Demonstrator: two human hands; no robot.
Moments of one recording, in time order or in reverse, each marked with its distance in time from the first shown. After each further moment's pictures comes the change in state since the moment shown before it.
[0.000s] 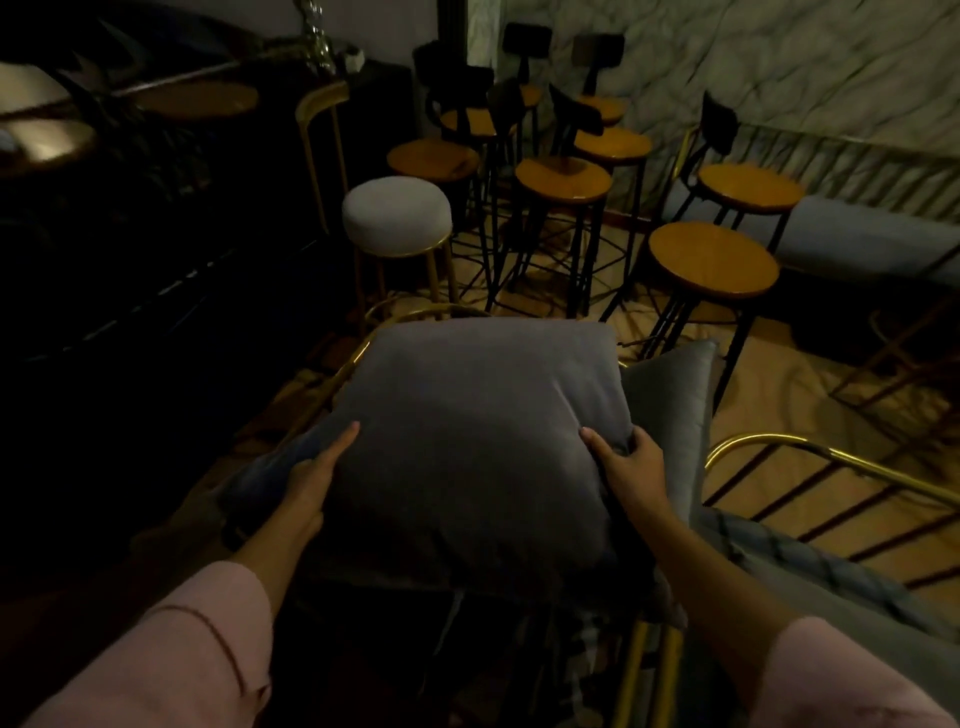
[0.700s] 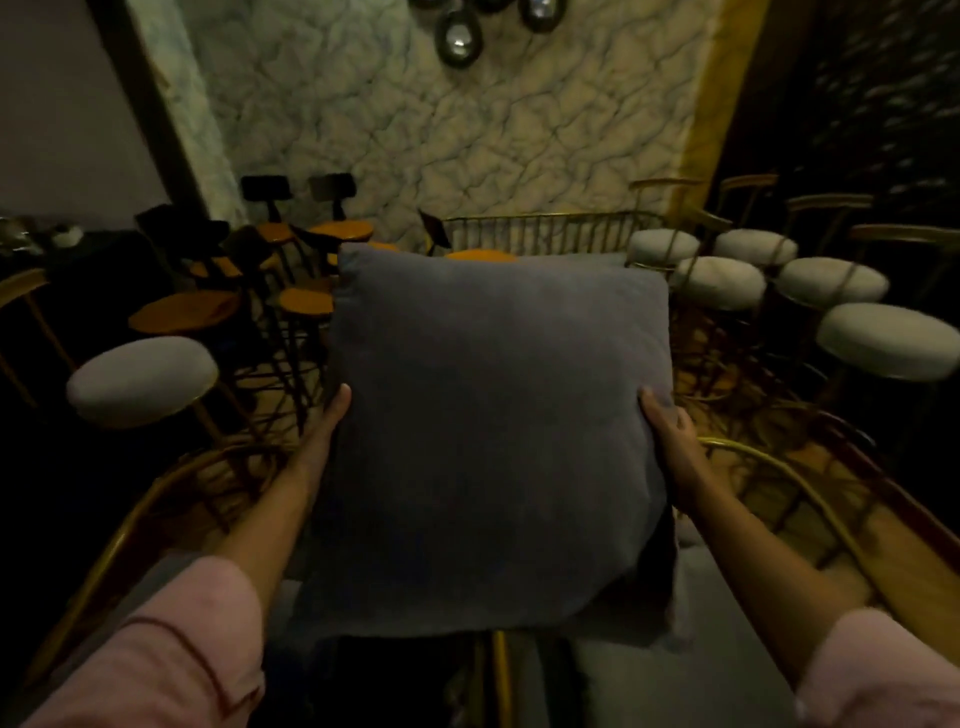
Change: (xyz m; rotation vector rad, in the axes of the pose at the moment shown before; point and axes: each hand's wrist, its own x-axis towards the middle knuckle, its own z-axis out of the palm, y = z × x) left_hand -0.133 0.075 0.307 0.128 -0.780 0.250; right_hand -0.026 0.005 -0.344 0.476 0.365 0.030
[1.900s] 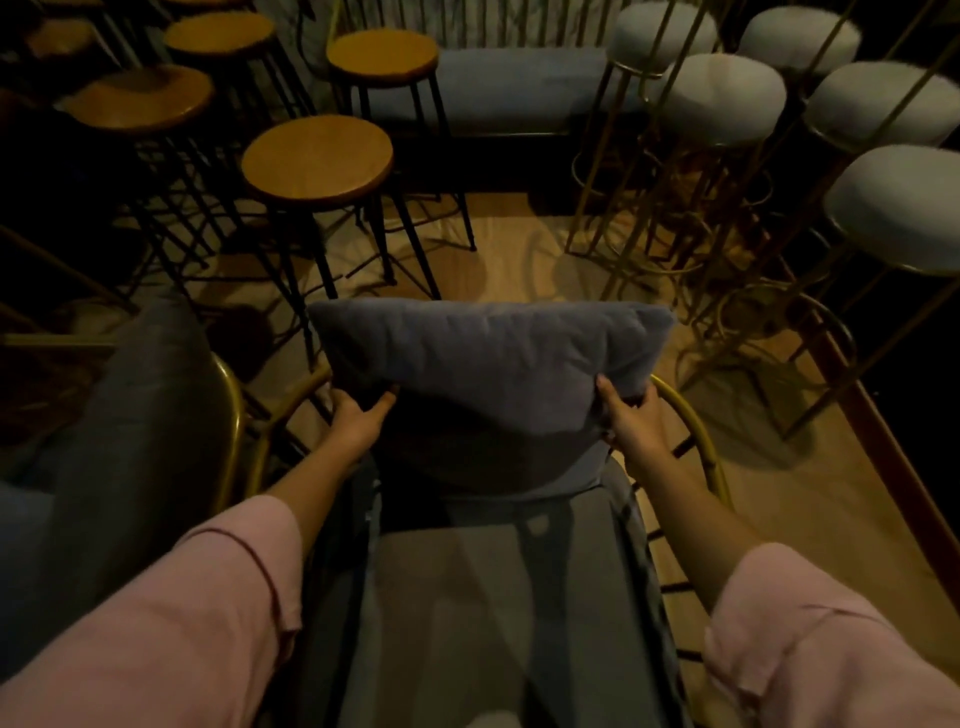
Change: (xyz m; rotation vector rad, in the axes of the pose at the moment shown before) left_hand 0.171 -0.282 0.324 0.421 0.272 -0.282; right_hand 0.294 0.165 -0.254 -0.156 0.050 0.267
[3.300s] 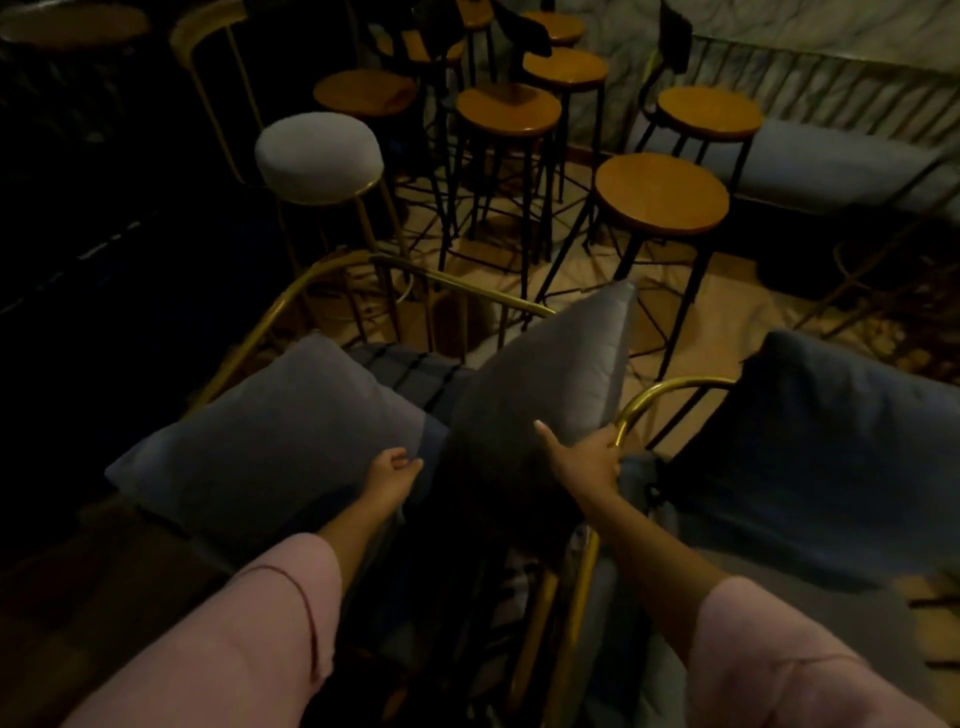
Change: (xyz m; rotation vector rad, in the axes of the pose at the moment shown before) left_hand -0.064 -0.183 -0.455 -0.058 0.279 -0.256; right_hand -0.340 0.041 0.470 -0.673 -0.189 -0.037
